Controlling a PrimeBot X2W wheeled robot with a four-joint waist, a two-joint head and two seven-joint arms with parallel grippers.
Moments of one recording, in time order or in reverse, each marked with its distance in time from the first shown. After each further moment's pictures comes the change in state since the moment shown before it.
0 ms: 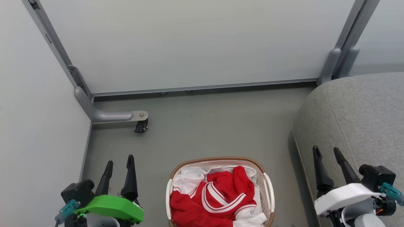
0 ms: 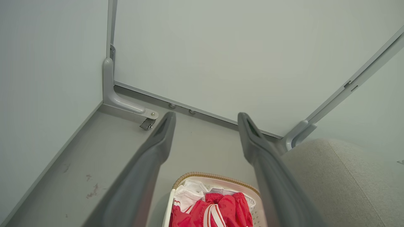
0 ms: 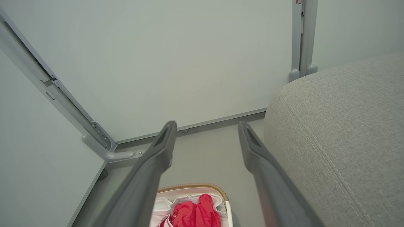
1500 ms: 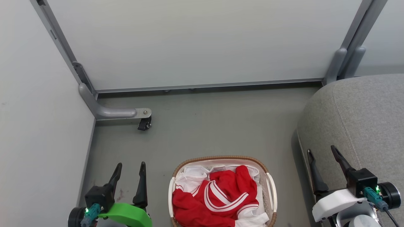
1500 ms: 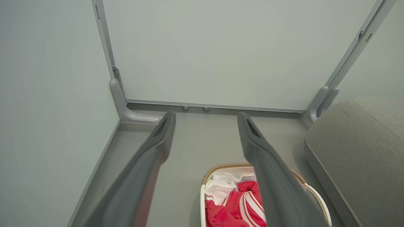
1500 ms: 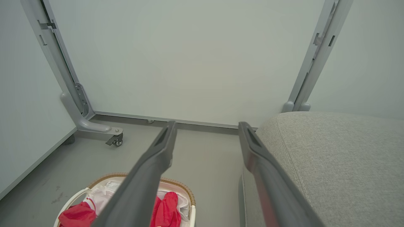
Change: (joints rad) left arm -0.004 0.003 -0.046 0.076 0.277 0.000 -0.086; right arm 0.002 -0.005 -0.003 0.016 -0.343 0.000 -0.085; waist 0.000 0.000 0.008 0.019
